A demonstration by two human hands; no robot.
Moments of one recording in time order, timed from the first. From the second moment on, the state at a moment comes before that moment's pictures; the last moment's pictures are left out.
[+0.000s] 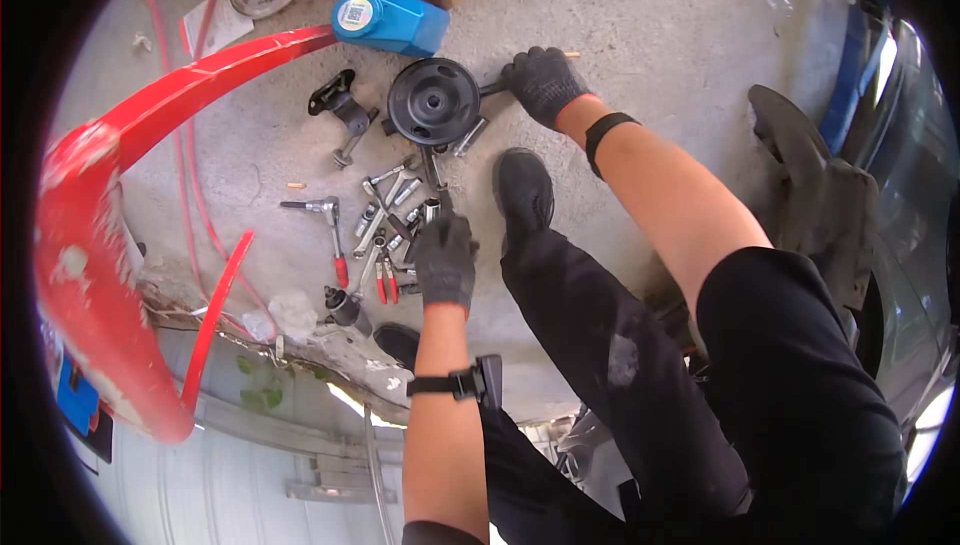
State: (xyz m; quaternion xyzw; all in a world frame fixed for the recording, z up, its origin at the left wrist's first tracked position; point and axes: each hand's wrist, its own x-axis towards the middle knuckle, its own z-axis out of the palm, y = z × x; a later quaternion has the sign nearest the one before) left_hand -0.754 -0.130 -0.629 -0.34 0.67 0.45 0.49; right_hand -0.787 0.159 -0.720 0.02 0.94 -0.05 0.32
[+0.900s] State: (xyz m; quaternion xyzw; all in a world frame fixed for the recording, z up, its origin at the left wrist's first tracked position) left_hand -0.851 -0.100 -0.681 -0.51 0.65 0.41 0.39; right_hand -0.620 0.158 -0.476 0.43 0.72 -0.30 0.46
